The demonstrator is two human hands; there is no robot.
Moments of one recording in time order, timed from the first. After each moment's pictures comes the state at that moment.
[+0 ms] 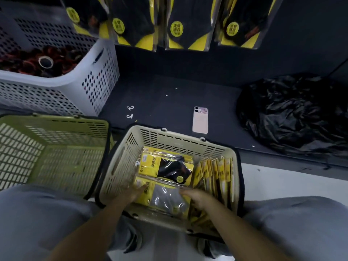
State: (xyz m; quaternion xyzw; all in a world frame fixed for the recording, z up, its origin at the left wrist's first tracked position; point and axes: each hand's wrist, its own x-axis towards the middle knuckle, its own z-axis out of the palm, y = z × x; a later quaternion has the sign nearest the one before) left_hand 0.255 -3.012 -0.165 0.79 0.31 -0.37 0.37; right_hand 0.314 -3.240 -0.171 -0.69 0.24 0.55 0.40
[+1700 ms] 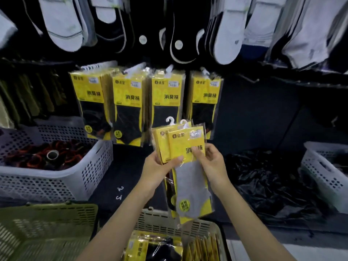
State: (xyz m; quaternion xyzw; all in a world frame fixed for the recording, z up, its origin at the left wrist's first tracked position) left_hand 0.395 -3.096 0.143 0.69 0.05 0.09 0.71; right_hand 0.429 -3.255 0.148 -0.66 -0.09 -0.05 0.74
